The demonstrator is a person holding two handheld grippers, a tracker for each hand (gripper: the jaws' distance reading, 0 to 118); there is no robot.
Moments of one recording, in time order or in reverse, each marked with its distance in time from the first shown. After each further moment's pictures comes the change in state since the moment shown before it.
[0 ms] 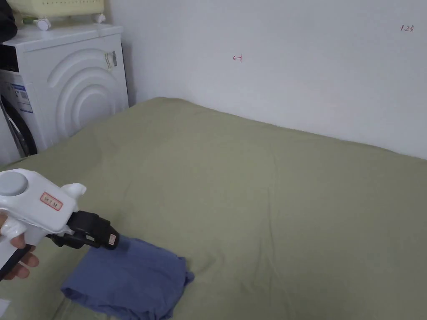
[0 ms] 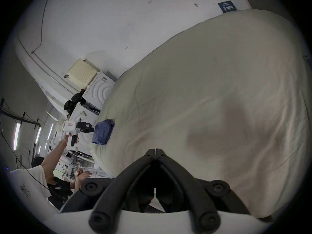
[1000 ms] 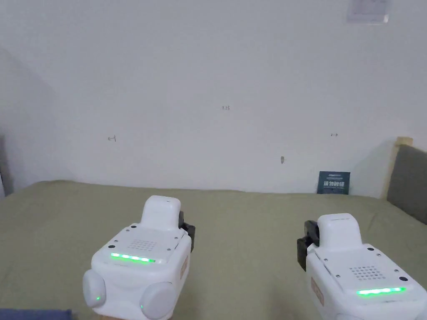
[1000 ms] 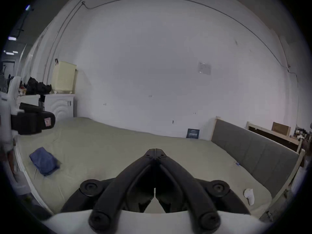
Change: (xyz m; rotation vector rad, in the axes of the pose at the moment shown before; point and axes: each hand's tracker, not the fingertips) left arm 0.482 -0.177 0.041 0.967 0.127 -0.489; right arm -0.158 0.047 0.119 0.774 -0.595 0.657
